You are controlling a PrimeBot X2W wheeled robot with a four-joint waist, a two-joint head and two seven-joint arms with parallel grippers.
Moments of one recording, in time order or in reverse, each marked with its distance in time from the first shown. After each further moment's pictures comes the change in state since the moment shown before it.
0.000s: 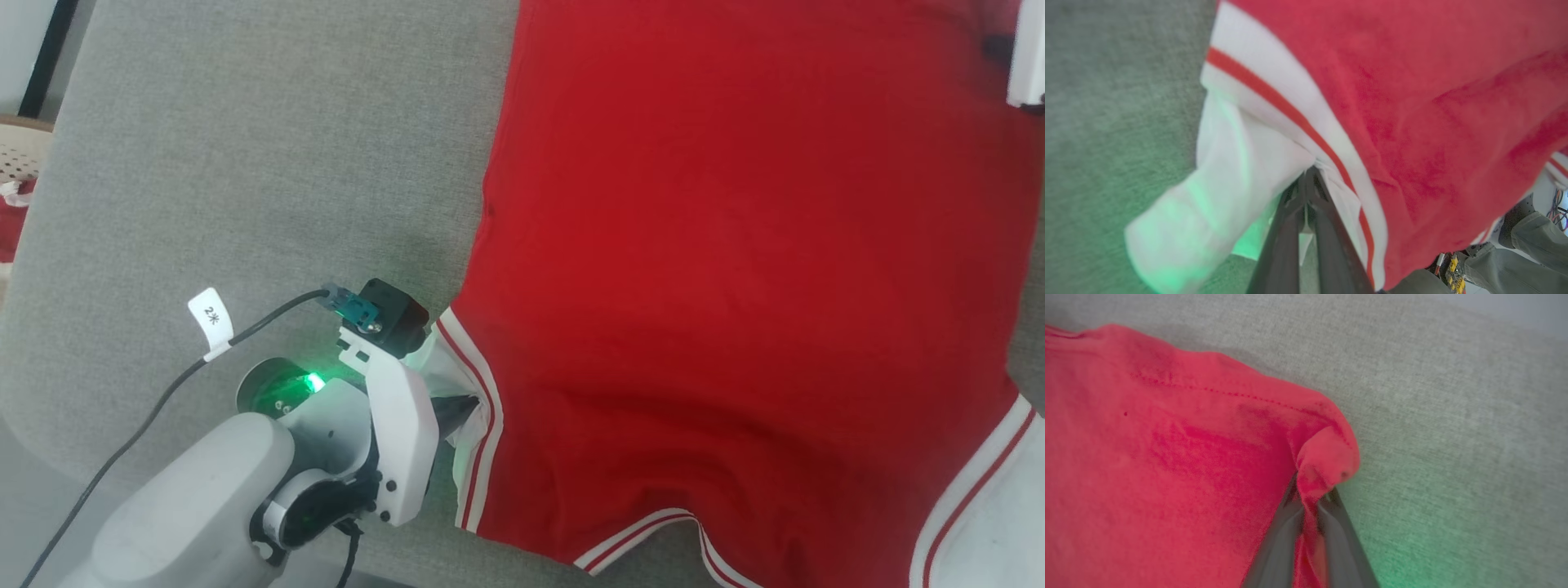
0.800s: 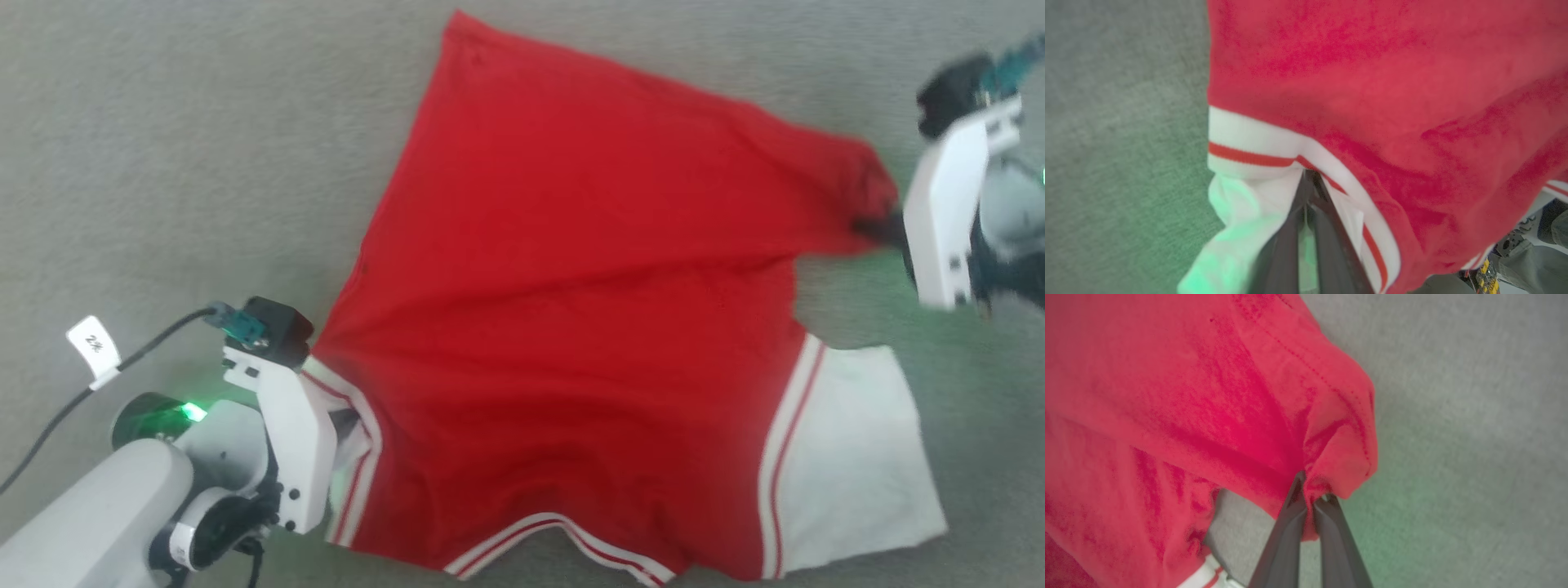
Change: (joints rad) left arm 0.089 0.168 0.063 -0.043 -0.010 0.091 0.007; right arm 0.412 -0.172 0.099 -0.679 0.219 0.000 0.142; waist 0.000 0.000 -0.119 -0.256
